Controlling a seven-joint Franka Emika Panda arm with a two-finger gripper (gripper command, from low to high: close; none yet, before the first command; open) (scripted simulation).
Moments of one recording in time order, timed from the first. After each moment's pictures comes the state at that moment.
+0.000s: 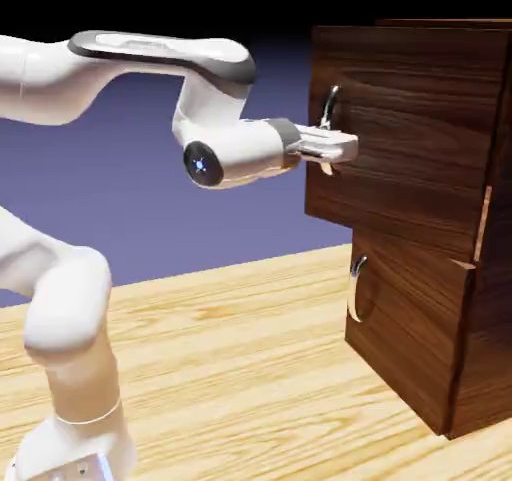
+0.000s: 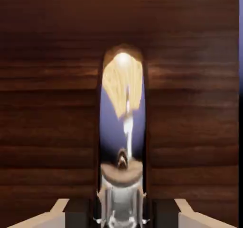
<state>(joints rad) -0.20 -0.82 0.14 -2.65 2.04 2.50 1.91</state>
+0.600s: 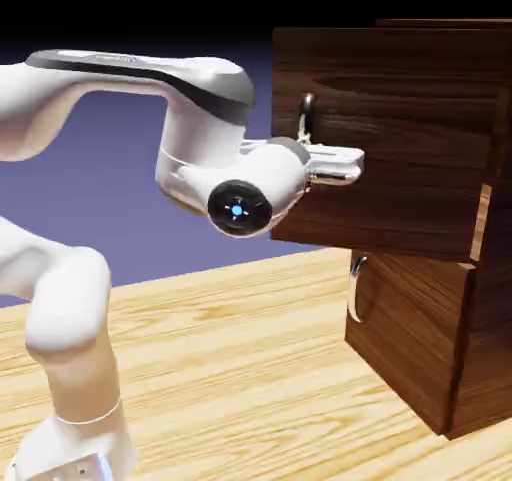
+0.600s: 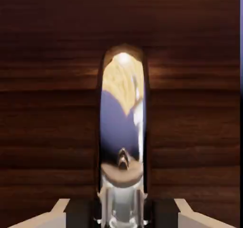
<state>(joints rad) -0.20 -0.81 -0.43 -2.62 1.32 1.80 2.07</state>
